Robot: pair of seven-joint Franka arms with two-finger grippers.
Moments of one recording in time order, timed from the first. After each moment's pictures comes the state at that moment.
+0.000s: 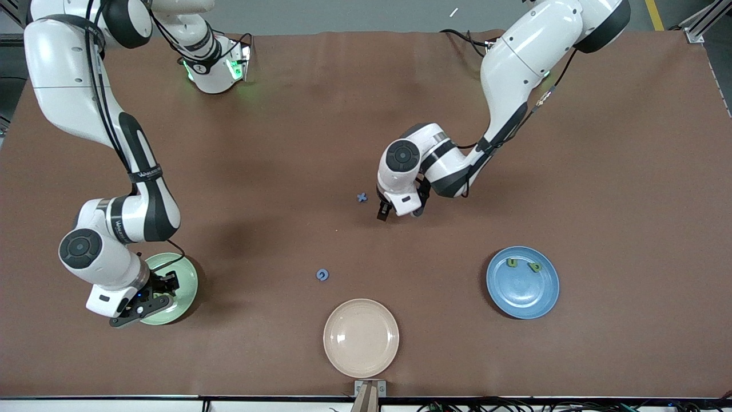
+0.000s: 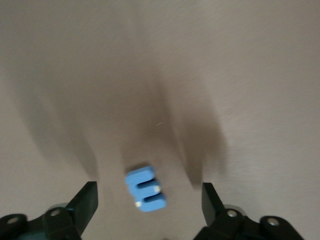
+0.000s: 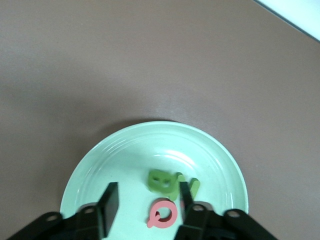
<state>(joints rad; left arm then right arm) -0.33 0.78 -0.50 -1.72 0.33 2.37 -2.21 -0.02 0.76 0.03 -1.46 -0.18 2.36 -0.34</state>
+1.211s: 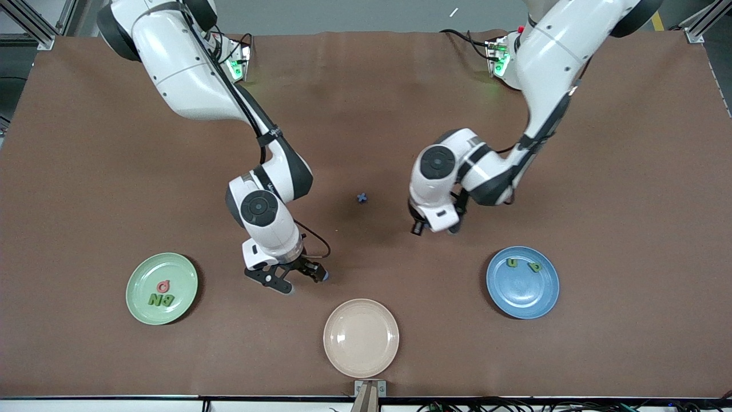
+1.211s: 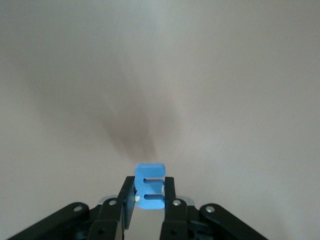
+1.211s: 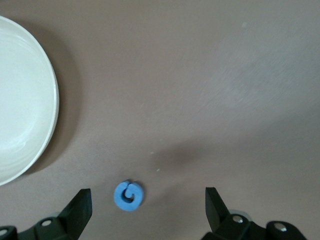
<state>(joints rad) -0.14 0.64 -0.49 -1.74 0.44 2.29 -2.01 0.43 0.85 0.07 -1.37 -0.14 2.41 1.02</state>
